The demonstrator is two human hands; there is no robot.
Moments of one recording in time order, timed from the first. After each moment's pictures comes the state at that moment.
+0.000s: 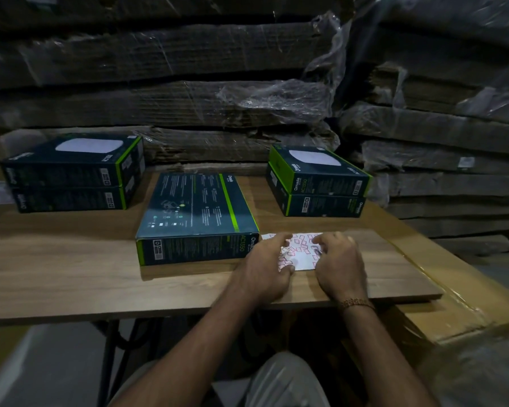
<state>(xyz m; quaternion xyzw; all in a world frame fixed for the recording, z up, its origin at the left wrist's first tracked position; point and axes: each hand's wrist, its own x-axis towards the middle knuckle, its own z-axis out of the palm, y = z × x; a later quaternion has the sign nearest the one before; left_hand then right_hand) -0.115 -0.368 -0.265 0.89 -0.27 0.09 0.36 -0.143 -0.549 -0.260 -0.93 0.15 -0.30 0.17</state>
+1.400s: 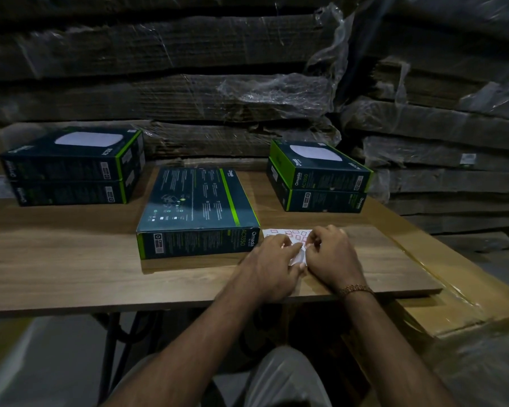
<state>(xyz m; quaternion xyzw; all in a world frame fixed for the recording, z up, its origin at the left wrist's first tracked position) -0.123 -0.374 -0.260 0.92 -0.33 0.09 0.18 -0.132 -0.553 -0.257 -0.95 0.07 -0.24 0.20</state>
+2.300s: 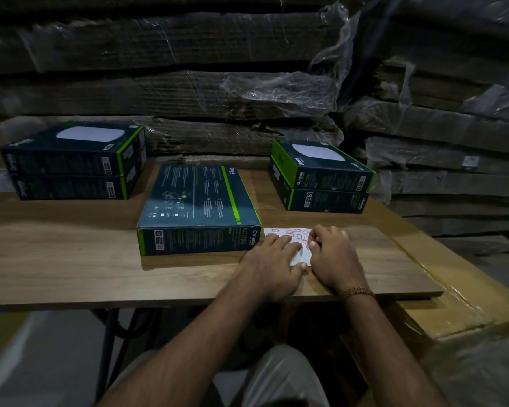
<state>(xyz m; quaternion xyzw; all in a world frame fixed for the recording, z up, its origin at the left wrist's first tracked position) -0.123 -0.377 -0.256 0.94 -0.32 0.06 0.11 -0.126 -0.557 -0.266 -0.95 0.07 -0.24 0.17</state>
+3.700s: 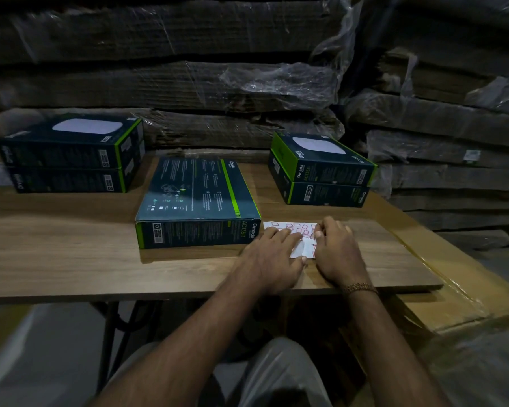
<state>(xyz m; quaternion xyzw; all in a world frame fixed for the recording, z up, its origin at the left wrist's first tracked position) -0.125 -0.376 -0.258 0.93 -0.33 0.09 0.13 -0.135 -0.556 -0.261 -0.94 0.08 -0.25 0.21</state>
